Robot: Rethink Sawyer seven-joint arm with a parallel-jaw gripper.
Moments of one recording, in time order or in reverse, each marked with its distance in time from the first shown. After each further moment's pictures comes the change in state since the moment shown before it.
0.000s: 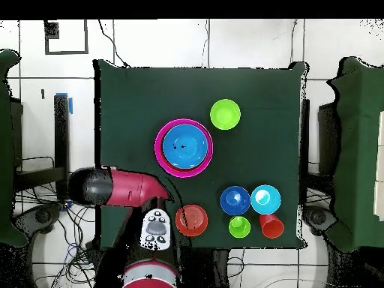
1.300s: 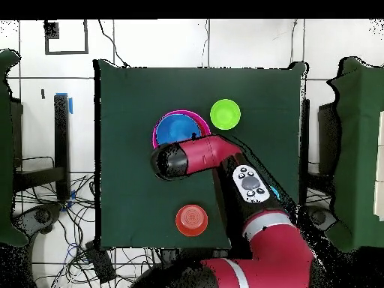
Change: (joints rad) arm -0.525 0.112 0.360 -0.216 -0.787 0.085 -1.042
